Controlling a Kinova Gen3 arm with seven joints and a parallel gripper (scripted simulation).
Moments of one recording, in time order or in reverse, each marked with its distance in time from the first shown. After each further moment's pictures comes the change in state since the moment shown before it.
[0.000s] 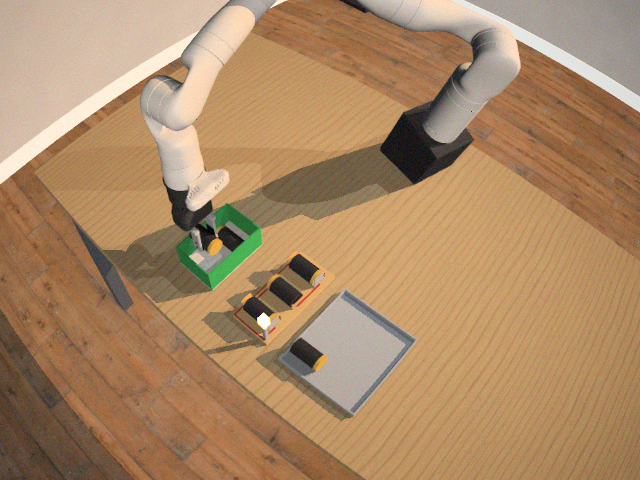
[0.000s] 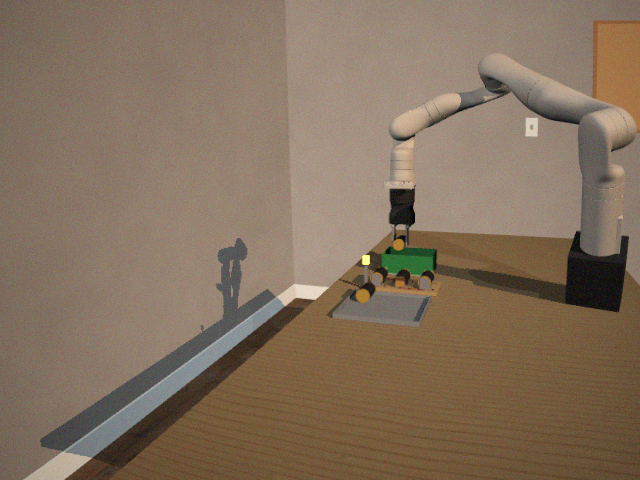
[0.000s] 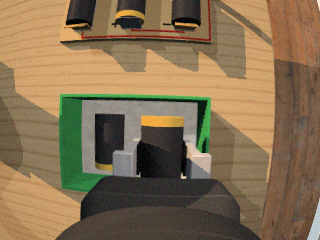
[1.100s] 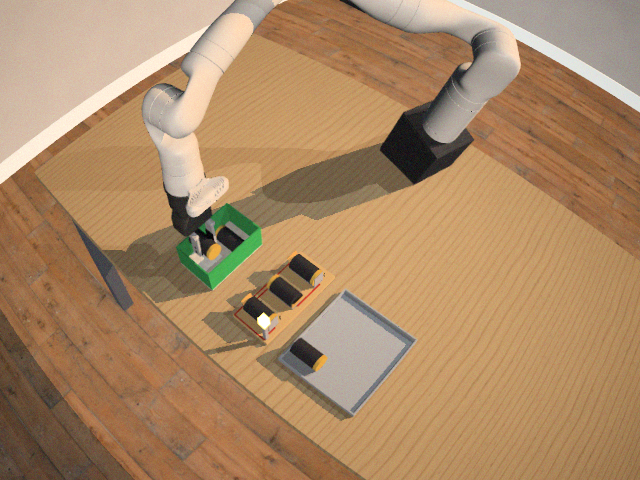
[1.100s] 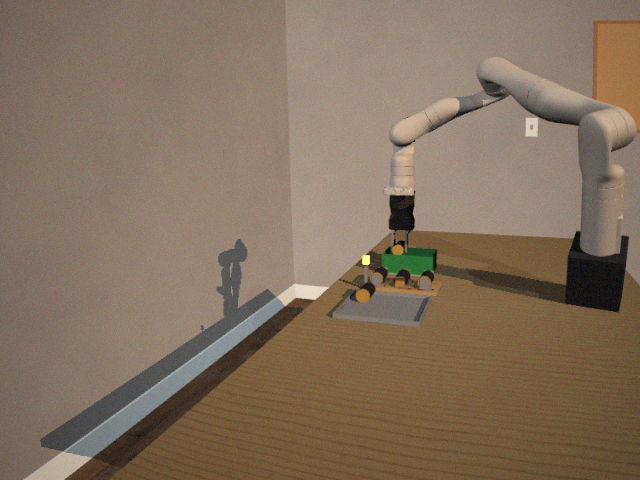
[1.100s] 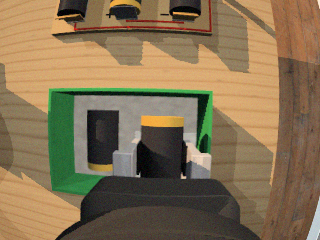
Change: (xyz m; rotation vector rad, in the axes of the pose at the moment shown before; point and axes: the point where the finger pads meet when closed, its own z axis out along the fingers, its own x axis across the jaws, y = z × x) arm 0.002 0.004 0.018 -0.009 0.009 0.002
